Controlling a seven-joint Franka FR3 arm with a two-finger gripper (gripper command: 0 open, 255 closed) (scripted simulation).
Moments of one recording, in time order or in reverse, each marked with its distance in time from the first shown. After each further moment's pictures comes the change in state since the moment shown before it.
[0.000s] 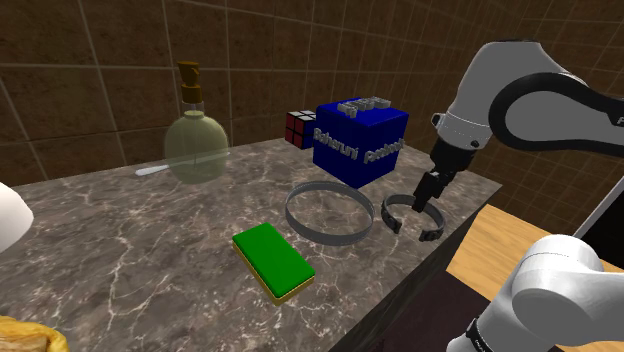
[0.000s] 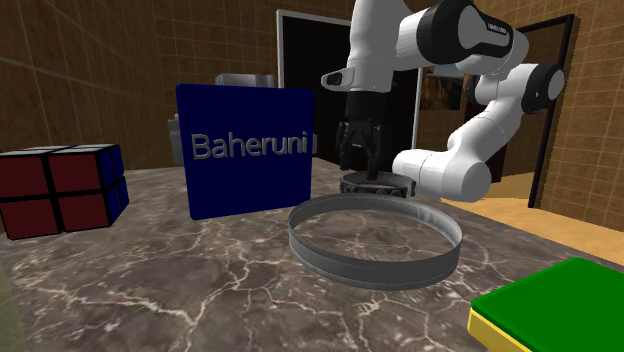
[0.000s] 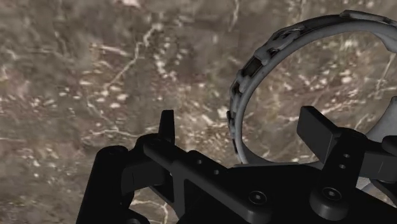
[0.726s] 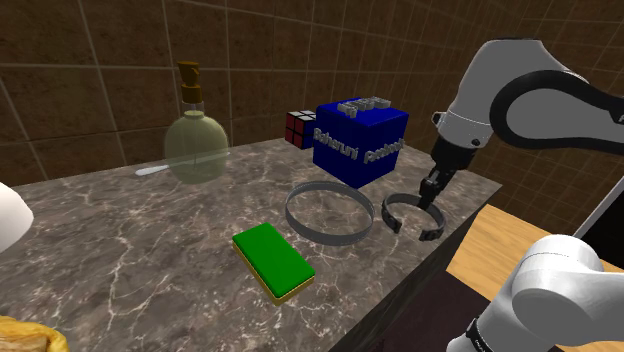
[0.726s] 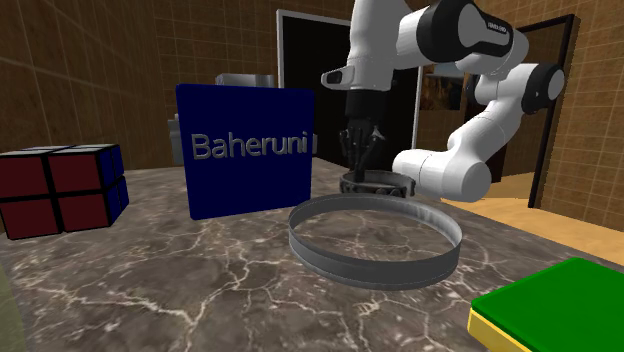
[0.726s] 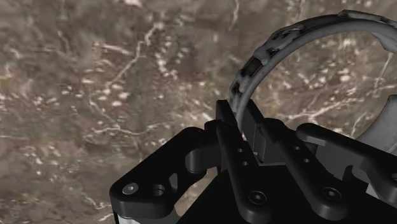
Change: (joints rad) arm -0.001 0.001 -0.002 0.008 -0.001 -0.006 -0.001
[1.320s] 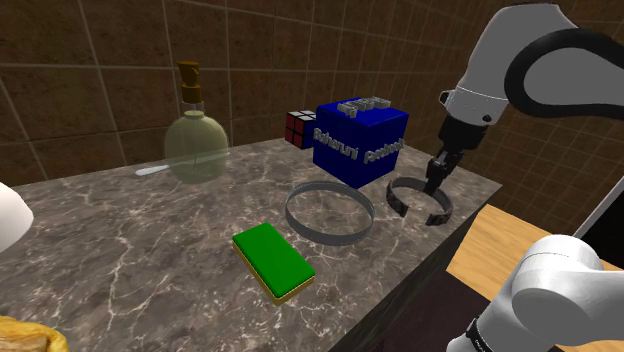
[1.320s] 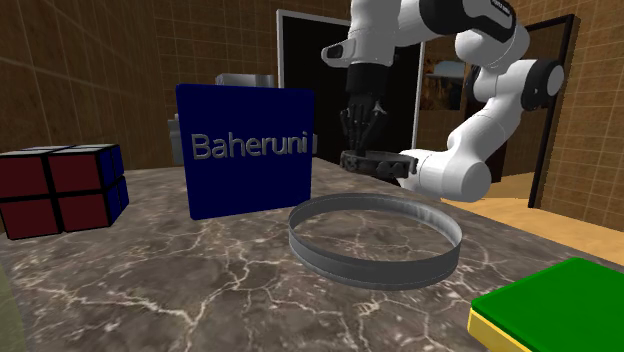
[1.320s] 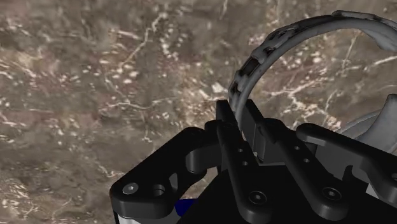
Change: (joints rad) arm -0.004 0.035 -0.004 0.128 -0.005 -0.094 0.001
